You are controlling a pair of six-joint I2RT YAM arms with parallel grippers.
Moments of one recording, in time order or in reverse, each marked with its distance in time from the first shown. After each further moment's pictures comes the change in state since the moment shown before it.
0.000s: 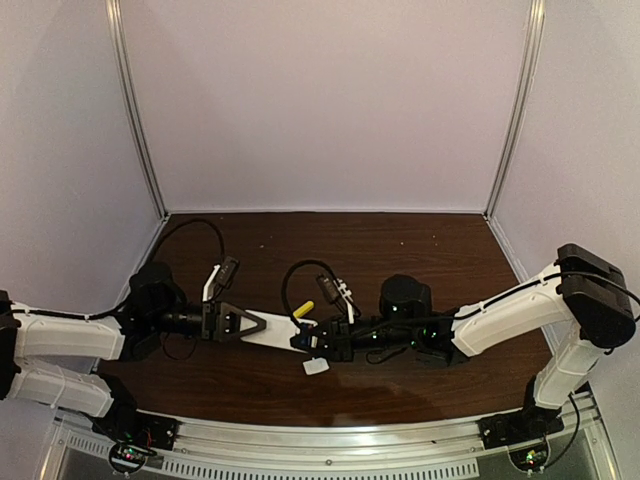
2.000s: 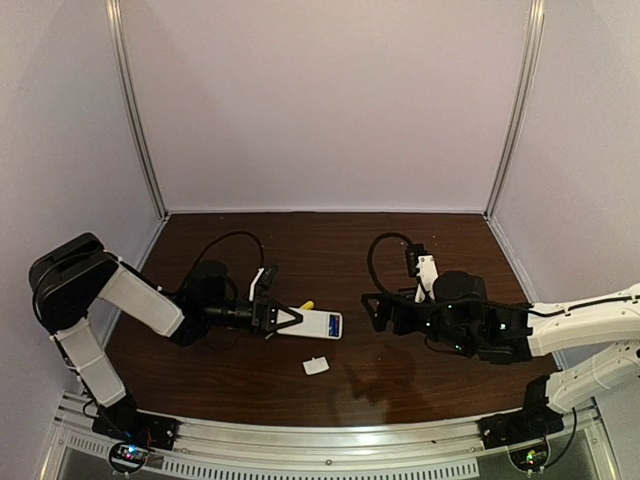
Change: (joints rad) left arm -0.025 0.576 0.212 0.196 -0.098 -0.082; right arm -0.019 -0.473 -0.164 -0.541 0.842 -0.156
